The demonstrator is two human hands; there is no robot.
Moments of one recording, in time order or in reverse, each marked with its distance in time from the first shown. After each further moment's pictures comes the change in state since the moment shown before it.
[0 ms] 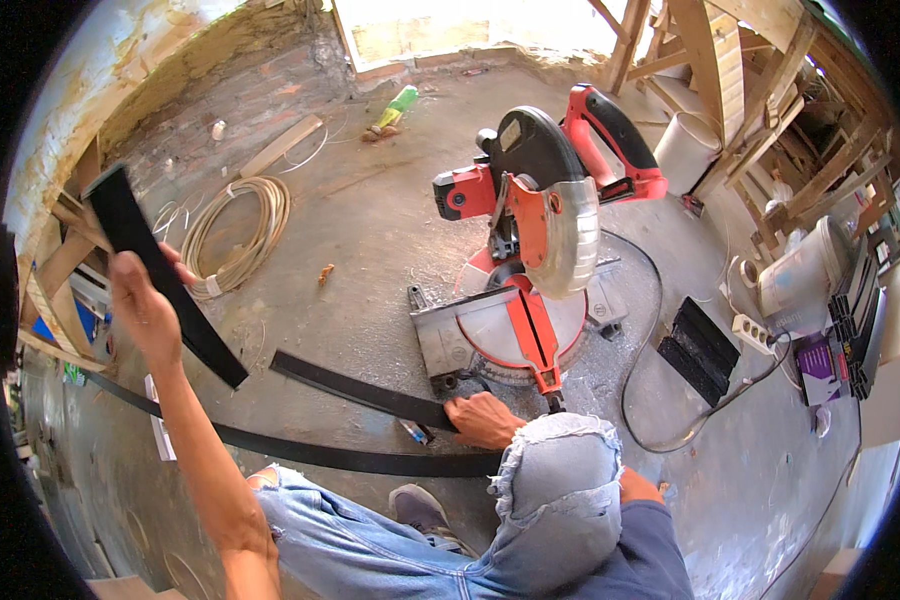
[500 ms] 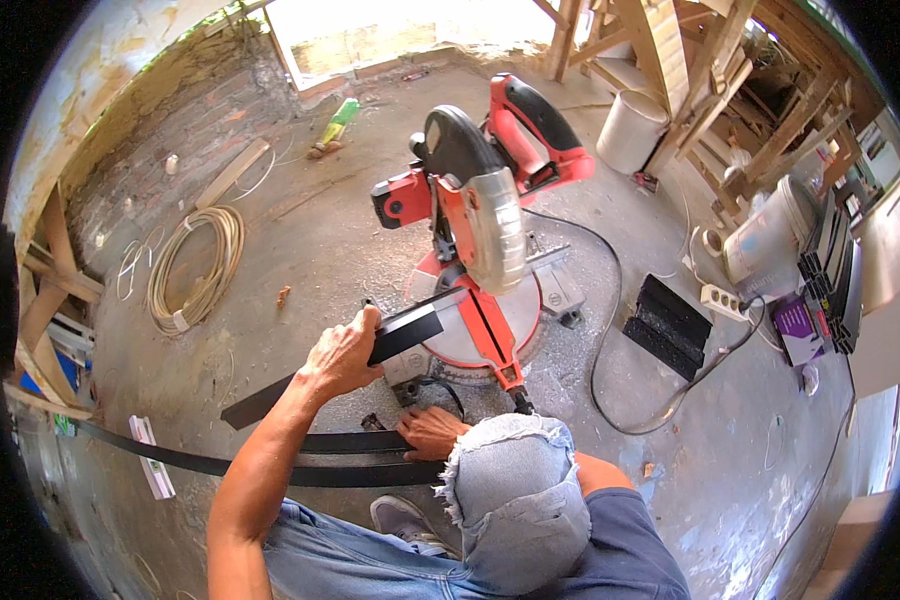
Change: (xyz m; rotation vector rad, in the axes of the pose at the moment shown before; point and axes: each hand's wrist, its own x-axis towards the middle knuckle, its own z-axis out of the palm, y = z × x) left_hand -0.138 -0.025 0.183 0.587 -1.386 0.069; right_hand 0.014 -0.008 0.035 0.051 0.088 -0.169
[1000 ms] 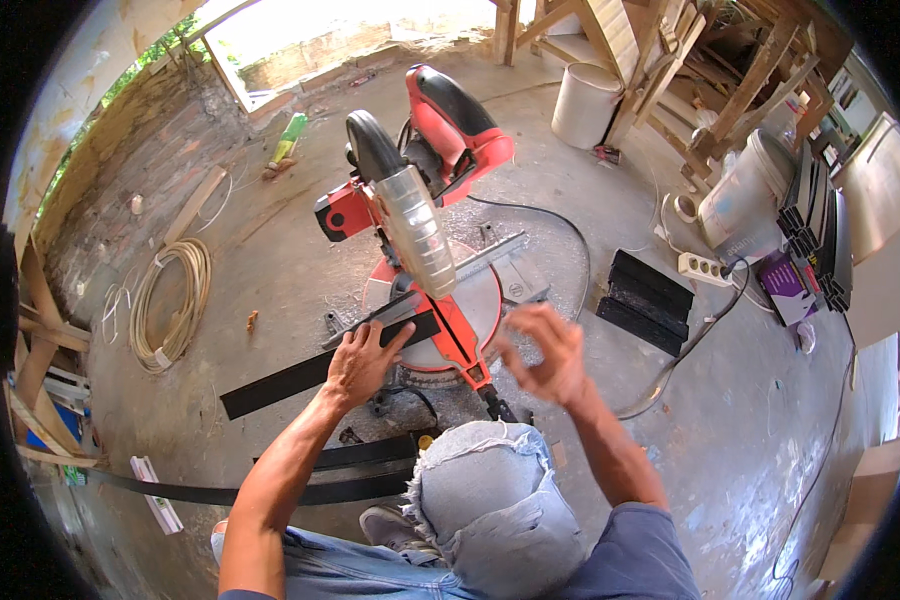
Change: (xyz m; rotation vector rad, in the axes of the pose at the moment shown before) left_hand 0.063 0.023 0.095 0.378 0.383 0.423; right_hand -0.168 0.060 -0.163 -0.043 1.149 0.298
